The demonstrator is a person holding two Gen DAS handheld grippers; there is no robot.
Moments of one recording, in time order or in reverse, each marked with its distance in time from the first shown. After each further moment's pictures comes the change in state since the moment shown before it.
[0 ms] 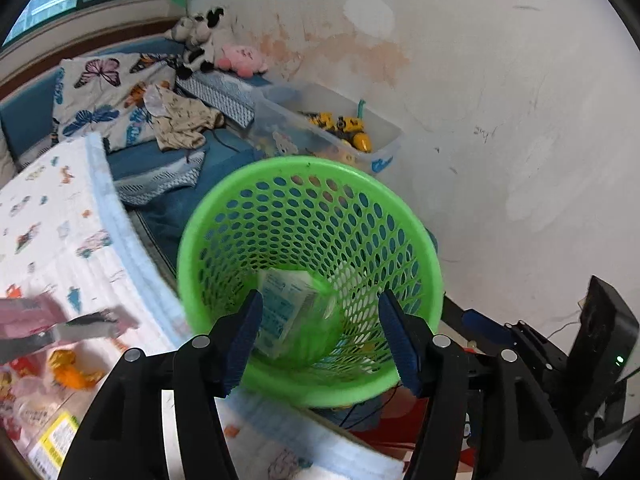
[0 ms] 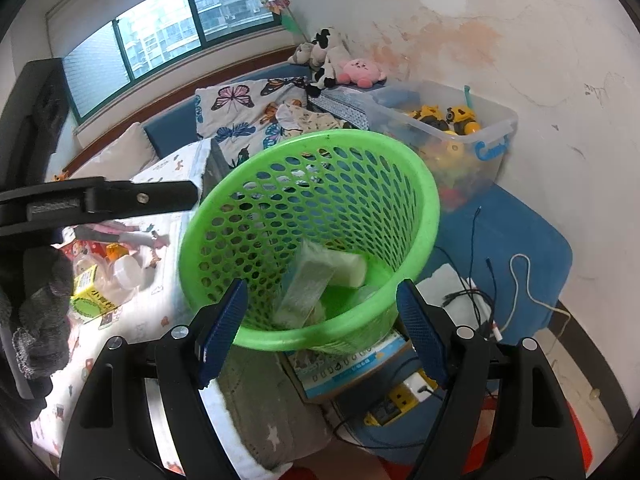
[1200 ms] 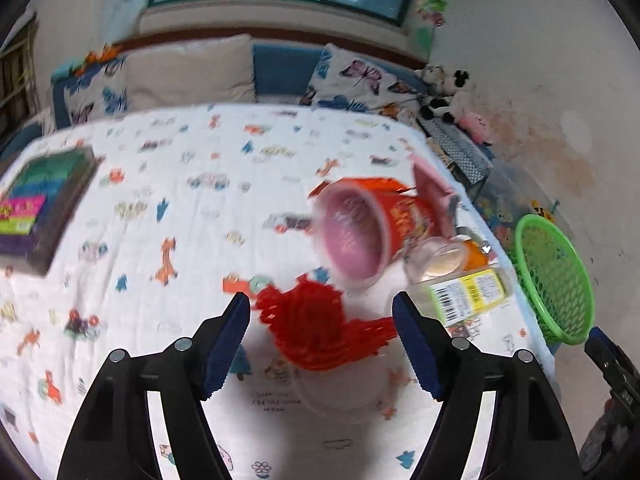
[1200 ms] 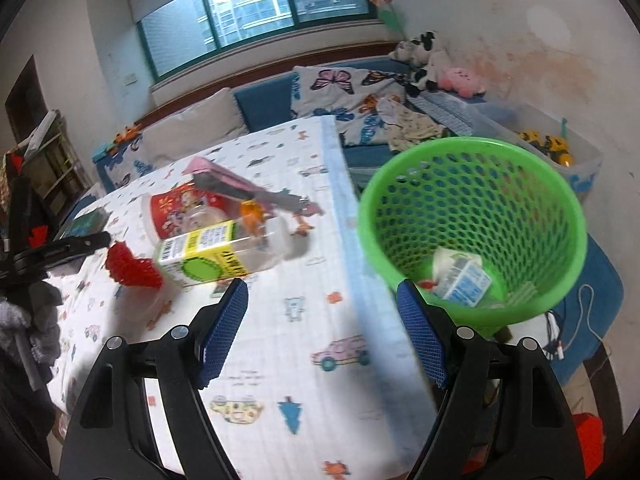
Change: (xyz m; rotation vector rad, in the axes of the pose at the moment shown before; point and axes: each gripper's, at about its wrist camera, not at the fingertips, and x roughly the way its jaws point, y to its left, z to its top) left arm -0.201 0.214 -0.180 -0.496 -0.169 0.523; right arm -0.008 0.146 -0.024 -0.200 0.035 0.220
